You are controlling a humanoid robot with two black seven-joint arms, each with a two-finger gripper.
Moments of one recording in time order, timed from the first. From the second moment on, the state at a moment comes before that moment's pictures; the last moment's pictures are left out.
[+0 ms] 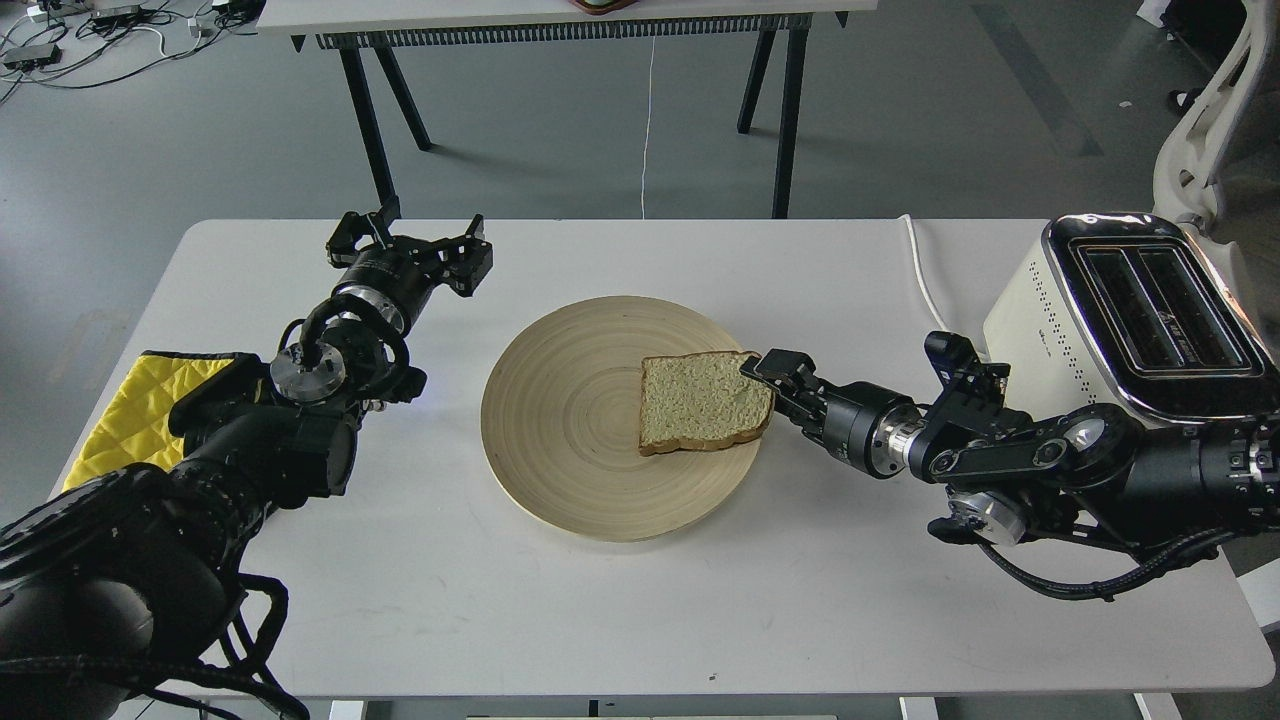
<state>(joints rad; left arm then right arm) -0.88 -0.01 -0.64 -0.16 -1.03 -0.49 0.15 1.20 -0.30 -0.69 1.14 0.04 -0.20 0.49</state>
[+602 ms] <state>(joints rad) -0.88 -0.01 -0.64 -0.16 -1.03 -0.49 0.15 1.20 -0.32 -0.69 1.18 0.04 -0.20 0.49</state>
